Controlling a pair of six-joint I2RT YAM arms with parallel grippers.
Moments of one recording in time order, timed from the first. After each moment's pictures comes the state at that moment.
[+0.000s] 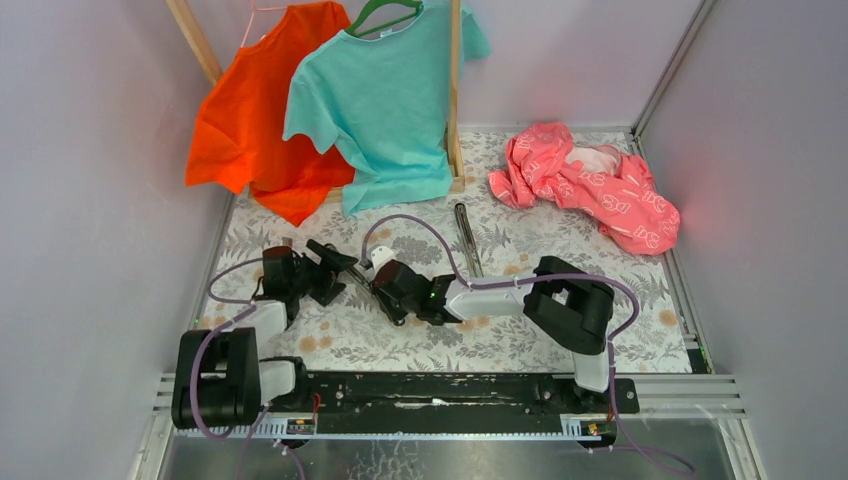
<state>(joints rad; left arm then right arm) 0.08 1.17 0.26 0.21 0.45 -1.03 1.17 1.92 1.13 0.01 0.16 0.35</state>
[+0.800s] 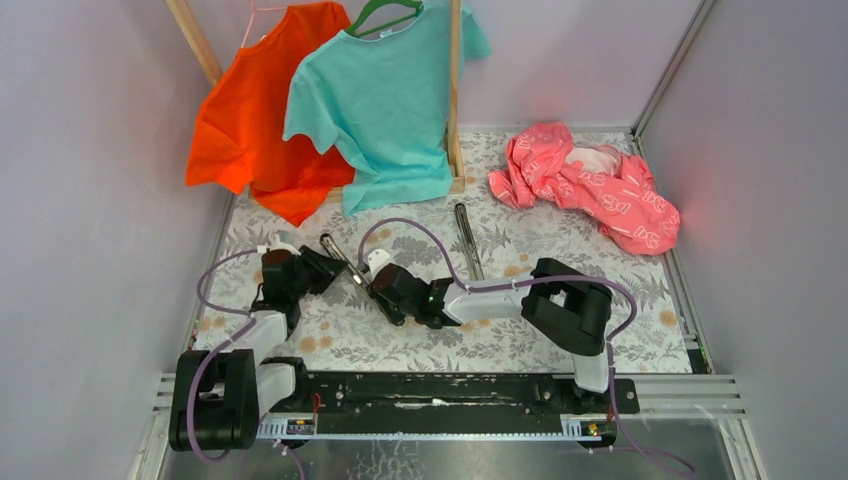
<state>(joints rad) 0.05 1.10 0.21 0.35 0.35 -0.90 1.19 1.93 1.13 0.02 0.19 0.31</state>
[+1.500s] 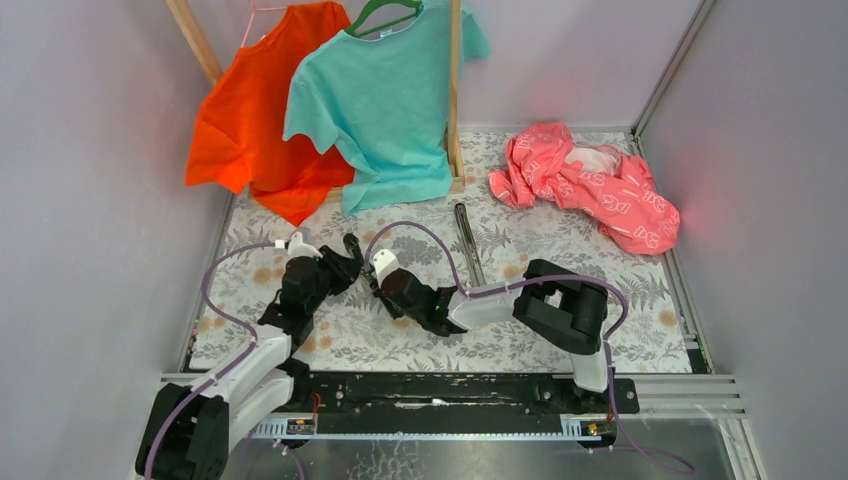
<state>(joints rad) -0.27 0.89 0.20 0.28 0.05 -0.83 1.19 1.95 1.03 0.28 0.30 0.23</state>
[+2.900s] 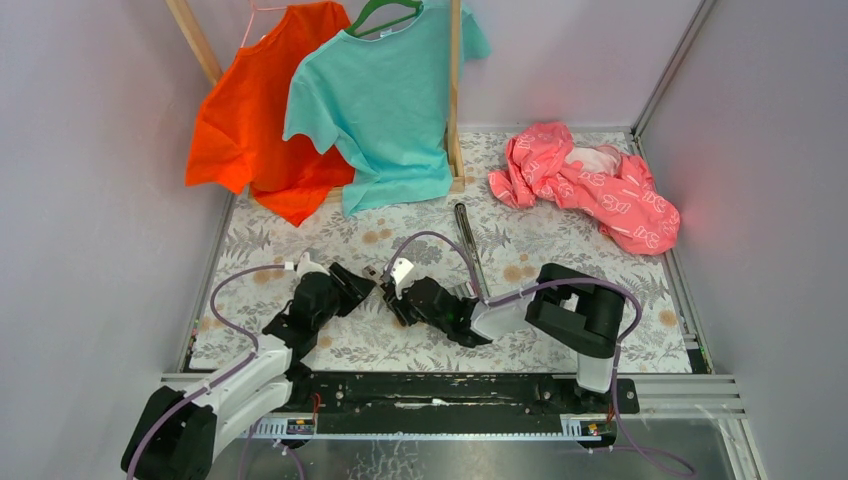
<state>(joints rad) -0.44 0.82 0.13 0.15 -0.06 -1.05 1.17 1.87 0.78 0.62 0.22 0.14</state>
